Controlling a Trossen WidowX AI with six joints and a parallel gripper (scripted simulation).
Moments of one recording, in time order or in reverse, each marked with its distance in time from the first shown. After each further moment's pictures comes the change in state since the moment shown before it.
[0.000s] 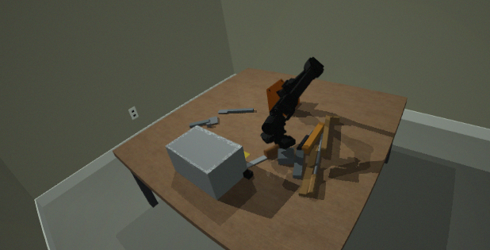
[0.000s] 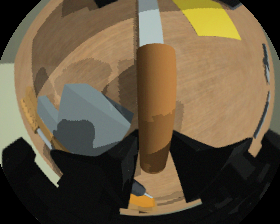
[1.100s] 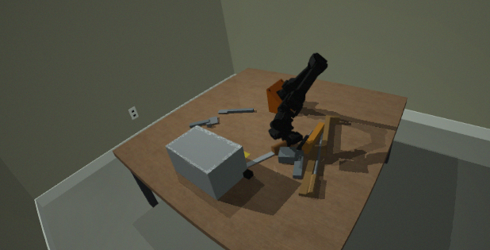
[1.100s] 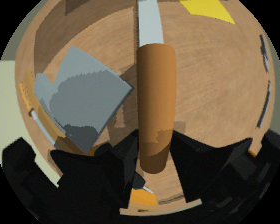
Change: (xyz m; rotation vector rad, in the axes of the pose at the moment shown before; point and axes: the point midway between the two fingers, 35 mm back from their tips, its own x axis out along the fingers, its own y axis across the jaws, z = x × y) arm 0.000 -0.002 -0.042 0.003 0.001 0.001
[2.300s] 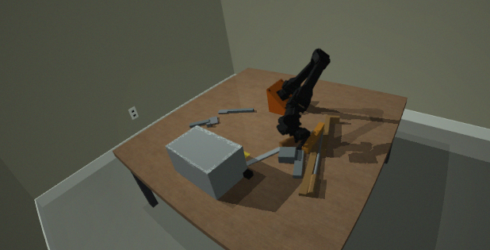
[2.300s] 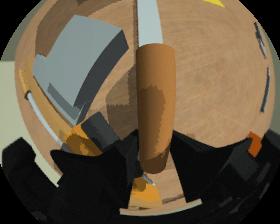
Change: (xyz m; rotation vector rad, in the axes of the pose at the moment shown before) arm 0.000 -0.003 -0.046 0.030 0.001 -0.002
